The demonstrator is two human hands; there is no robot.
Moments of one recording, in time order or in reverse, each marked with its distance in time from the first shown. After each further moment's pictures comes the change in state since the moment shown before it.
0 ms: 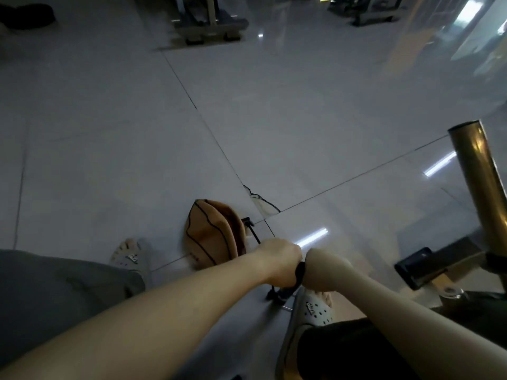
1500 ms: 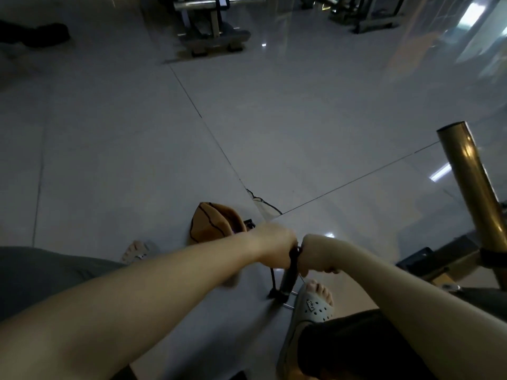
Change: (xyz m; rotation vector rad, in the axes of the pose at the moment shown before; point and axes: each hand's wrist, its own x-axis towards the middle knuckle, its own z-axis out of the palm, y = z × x) left_hand -0.019 -0.001 -0.042 0.006 -0.059 0.004; right_hand -0.041 -0.002 -0.055 0.185 -0.197 -0.076
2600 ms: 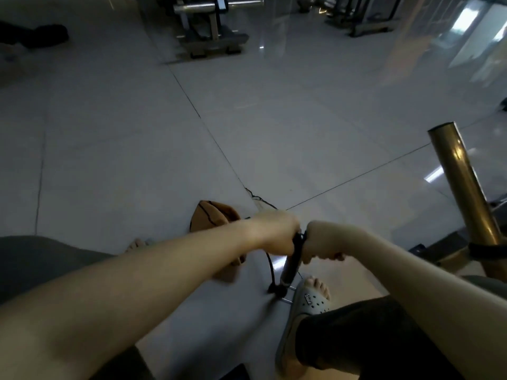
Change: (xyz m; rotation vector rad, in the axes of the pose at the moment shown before) left_hand -0.021 0.009 -0.027 -0.047 0.069 0.008; right_hand -0.022 0.007 -0.015 0.104 0.025 -0.078
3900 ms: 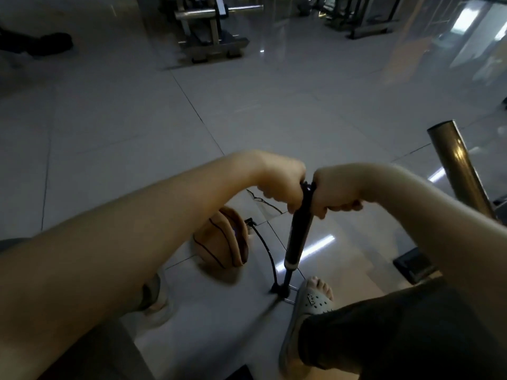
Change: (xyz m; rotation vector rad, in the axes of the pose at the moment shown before) left_hand -0.017 0.002 -0.113 -0.139 -0.079 -0.071; right_hand -0.066 -0.032 -0.086 -0.071 0.128 -0.081
